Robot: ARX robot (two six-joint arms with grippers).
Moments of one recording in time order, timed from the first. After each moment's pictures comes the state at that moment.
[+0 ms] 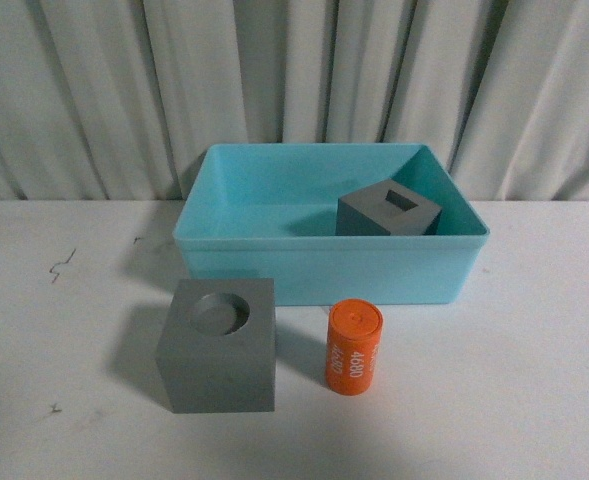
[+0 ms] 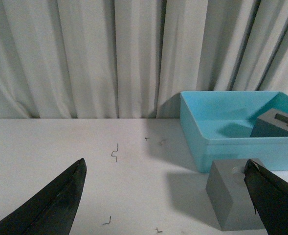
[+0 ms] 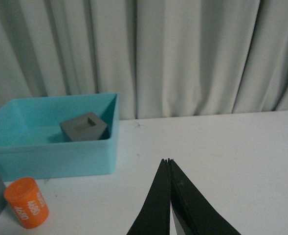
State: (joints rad) left arm 0.00 0.01 0.01 0.00 0.00 -0.01; right arm -0.01 0.28 0.01 0.27 0.02 0.01
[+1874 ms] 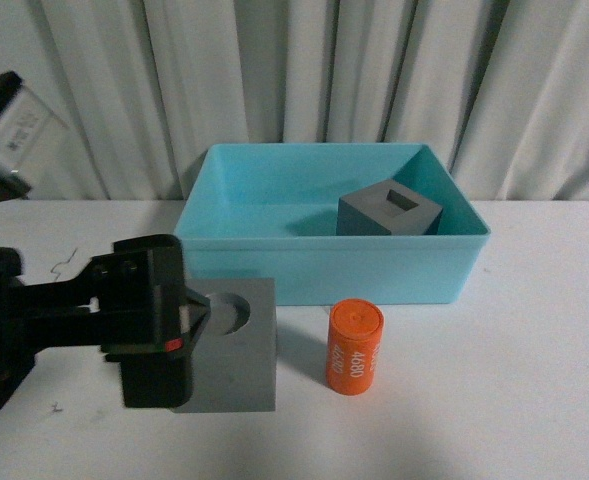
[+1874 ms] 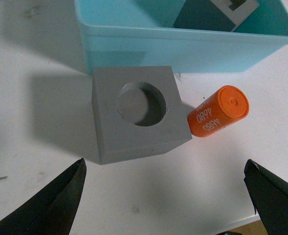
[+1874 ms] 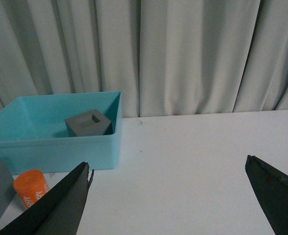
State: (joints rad) left arm -0.43 1.31 0.49 0.21 -0.04 -0.36; right arm 0.00 0.00 0.01 0.00 0.00 0.01
